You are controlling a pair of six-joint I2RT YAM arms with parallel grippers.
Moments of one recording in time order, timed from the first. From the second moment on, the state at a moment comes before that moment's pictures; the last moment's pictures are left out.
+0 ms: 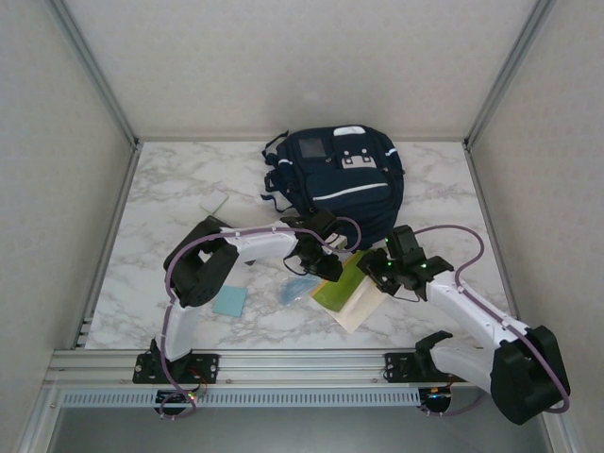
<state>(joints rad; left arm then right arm) -0.91 2.06 1.40 -0.56 0.40 -0.43 0.46 1.09 0.58 -0.48 -0.23 1.12</state>
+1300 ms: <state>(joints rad) -0.86 2.03 1.40 -0.55 0.36 -0.46 0.46 1.08 0.62 -0.43 -0.26 1.08</state>
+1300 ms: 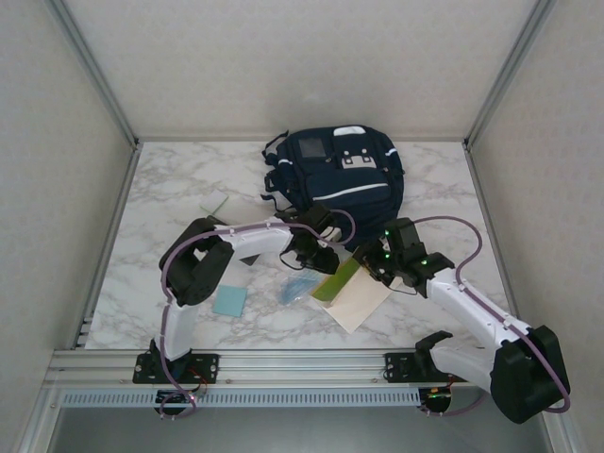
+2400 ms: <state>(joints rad) -0.55 1.76 1.09 0.26 0.70 -0.94 0.33 1.26 1.23 -0.58 -0.69 0.58</state>
